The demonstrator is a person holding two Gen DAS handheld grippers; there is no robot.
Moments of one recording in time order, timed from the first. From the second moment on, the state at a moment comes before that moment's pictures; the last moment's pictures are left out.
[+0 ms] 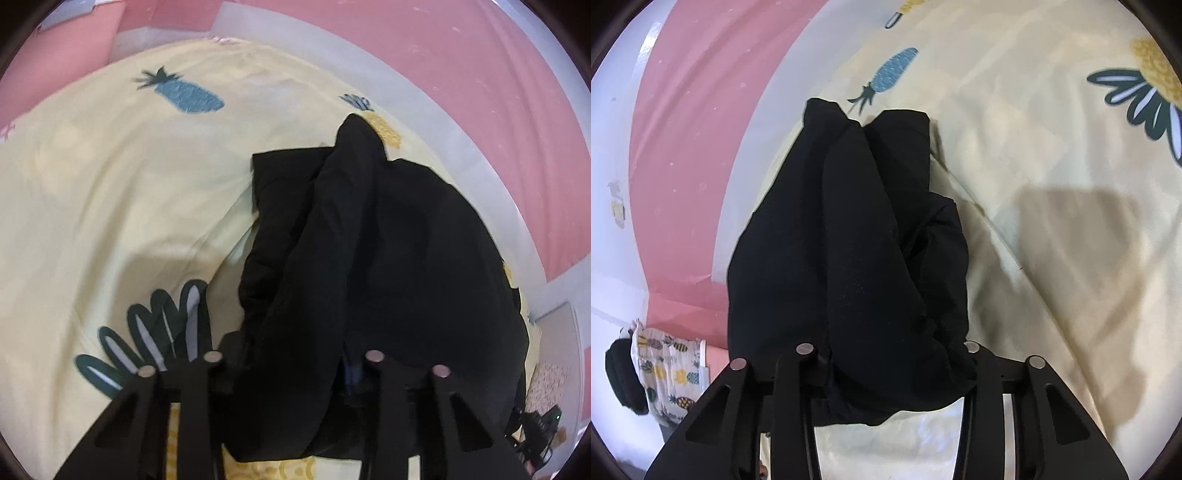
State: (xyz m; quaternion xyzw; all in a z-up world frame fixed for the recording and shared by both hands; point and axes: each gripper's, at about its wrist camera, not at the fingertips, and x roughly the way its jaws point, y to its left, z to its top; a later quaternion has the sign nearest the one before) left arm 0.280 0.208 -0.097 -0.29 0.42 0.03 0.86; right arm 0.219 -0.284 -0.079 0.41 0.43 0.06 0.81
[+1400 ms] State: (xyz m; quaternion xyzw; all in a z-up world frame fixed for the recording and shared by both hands) left arm 0.061 0.228 -0.054 -0.22 0.46 -0.04 0.86; right arm -0.015 -0.311 -0.028 0.24 0.46 -0.02 0.85
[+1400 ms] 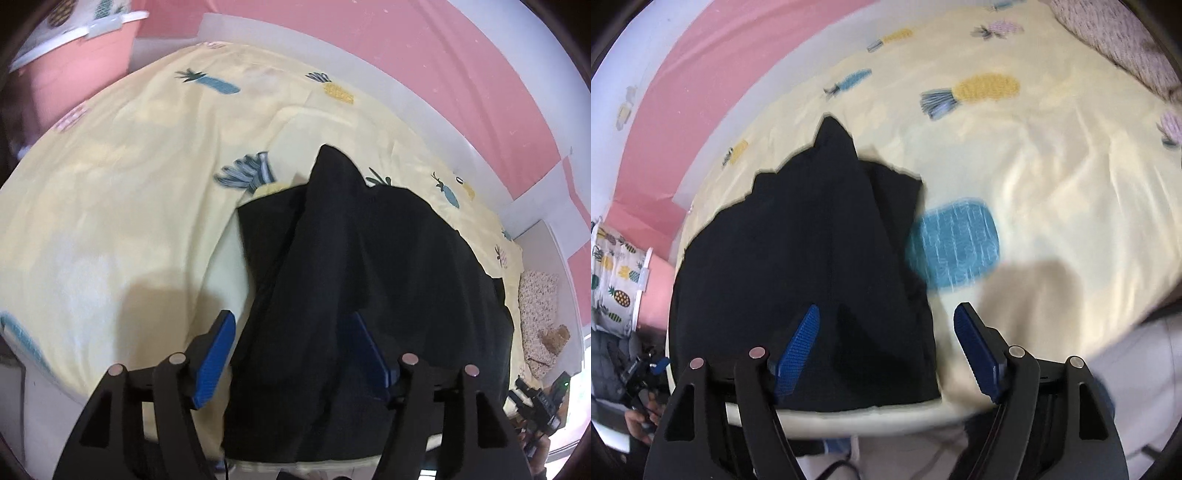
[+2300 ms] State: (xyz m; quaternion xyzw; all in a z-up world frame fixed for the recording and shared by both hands) left arm 0.231 0.209 -0.010 -0.23 0.39 -0.08 0.89; right arm 0.160 -0.310 0.028 0.22 0.37 0.04 0.90
